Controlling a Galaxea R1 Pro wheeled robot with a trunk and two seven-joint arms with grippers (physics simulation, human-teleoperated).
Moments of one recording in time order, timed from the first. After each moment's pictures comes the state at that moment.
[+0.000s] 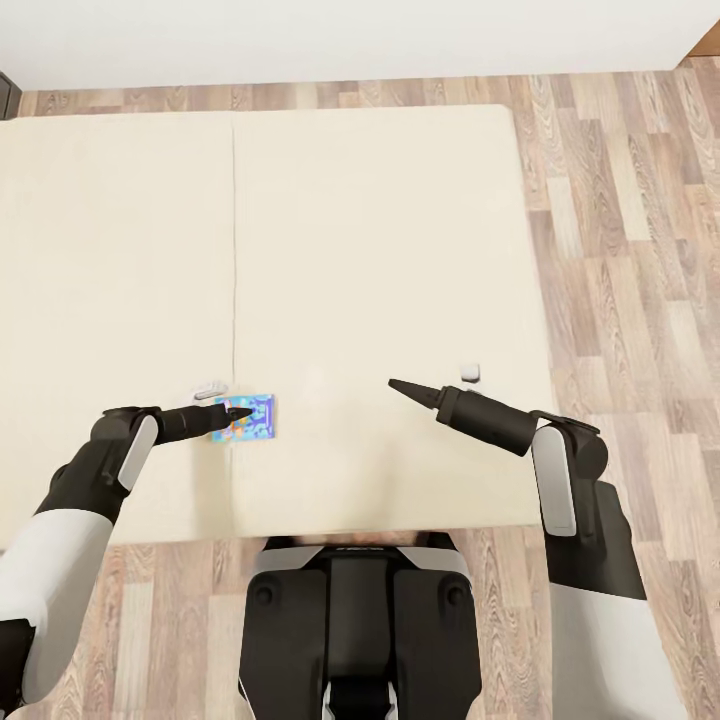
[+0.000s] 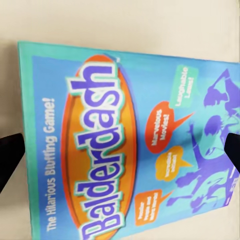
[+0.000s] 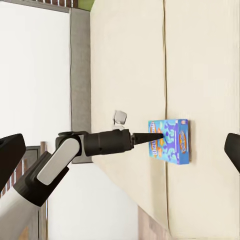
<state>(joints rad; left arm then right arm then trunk) -0.94 0.23 0.05 -0.90 0.24 0.78 -0.43 -0.71 0.09 -0.16 -1.55 -0.38 1.04 0.85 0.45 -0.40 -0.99</state>
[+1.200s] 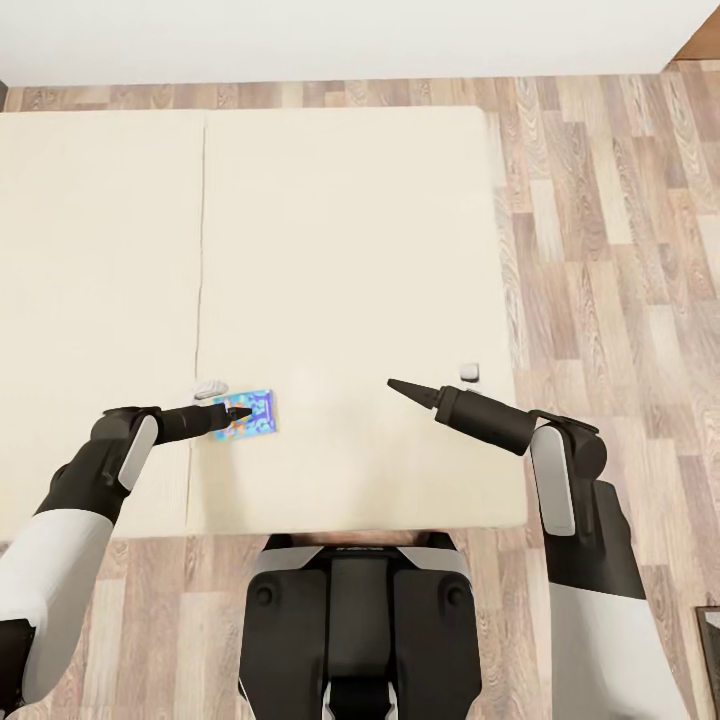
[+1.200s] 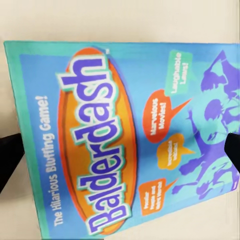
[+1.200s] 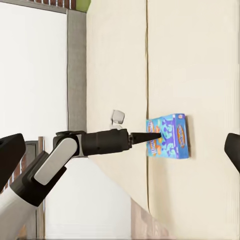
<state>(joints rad) -0.94 0.23 0.05 -0.90 0.24 0.77 -0.43 -0.72 0.09 -0.15 -1.55 -0.38 1.03 0.84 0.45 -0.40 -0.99</state>
